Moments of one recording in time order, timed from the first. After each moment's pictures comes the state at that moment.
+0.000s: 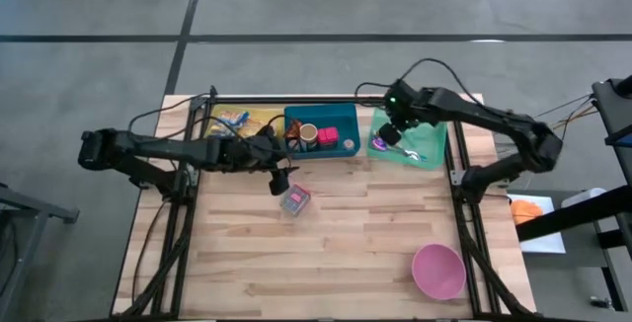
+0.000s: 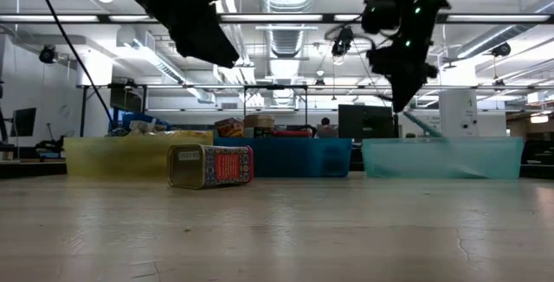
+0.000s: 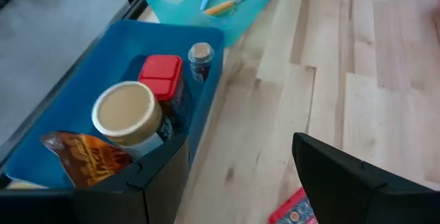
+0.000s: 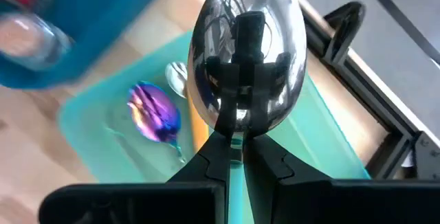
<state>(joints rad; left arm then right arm) 0.05 1.27 0.86 -0.25 -0.25 -0.09 -0.59 1.37 1.07 -0.89 0.25 0.18</state>
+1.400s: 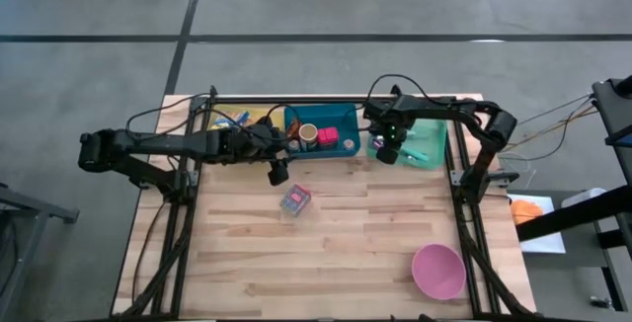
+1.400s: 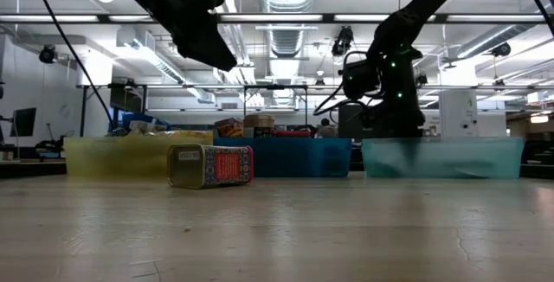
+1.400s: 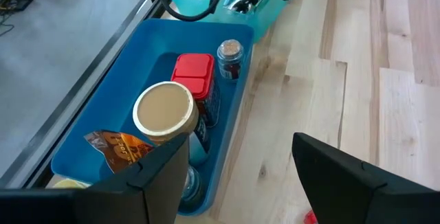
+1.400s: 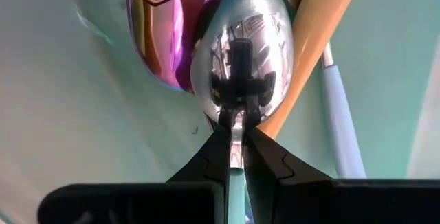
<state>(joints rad) 0.13 1.27 0.88 -0.29 -0.23 -0.01 -0.60 1.78 1.09 -0.94 0.10 -0.08</state>
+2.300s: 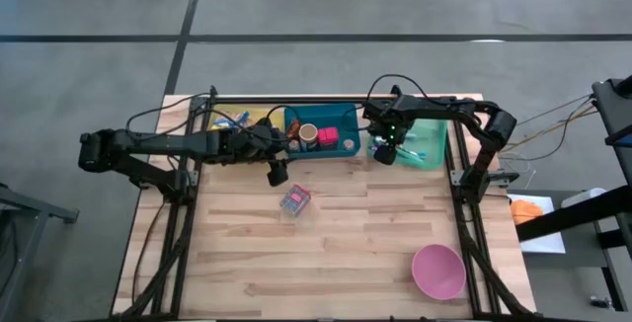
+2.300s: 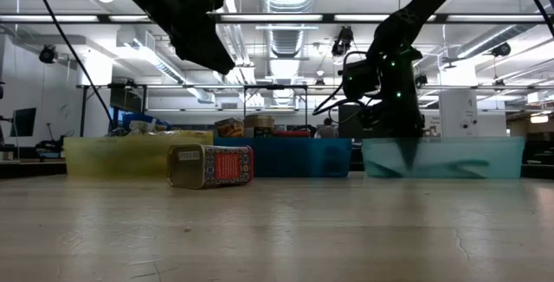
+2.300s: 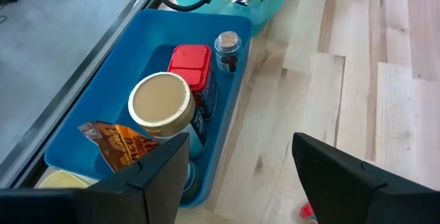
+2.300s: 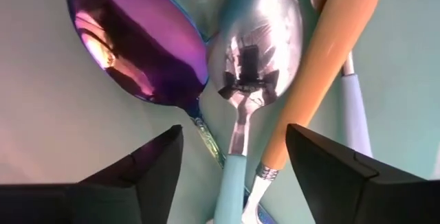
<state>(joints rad) 0.13 1.27 0.88 -0.31 -0.22 -0.03 -0.59 1.78 1.09 -0.94 0.05 -0.04</state>
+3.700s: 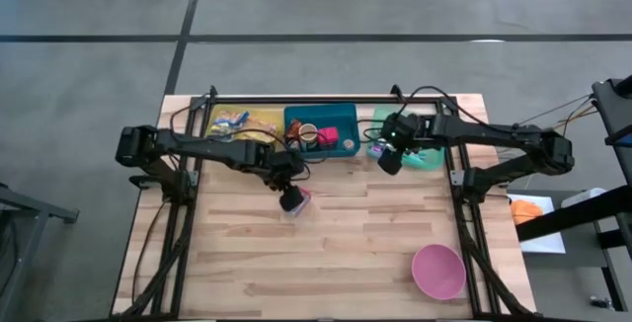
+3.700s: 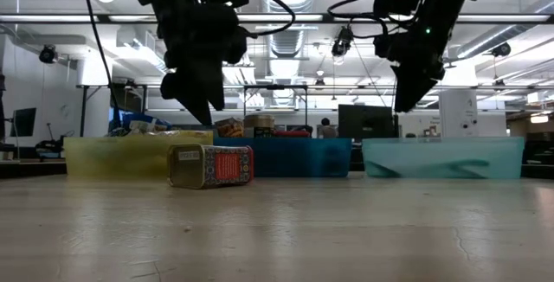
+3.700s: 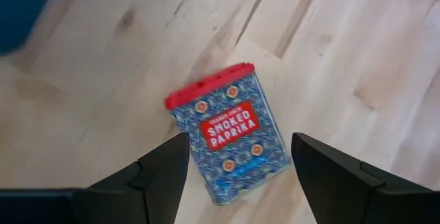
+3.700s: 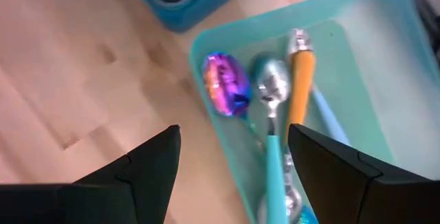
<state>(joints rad) 0.04 1.61 1.09 -0.66 0.10 -0.52 -0.32 1.27 0.92 -0.82 0.20 0.27</state>
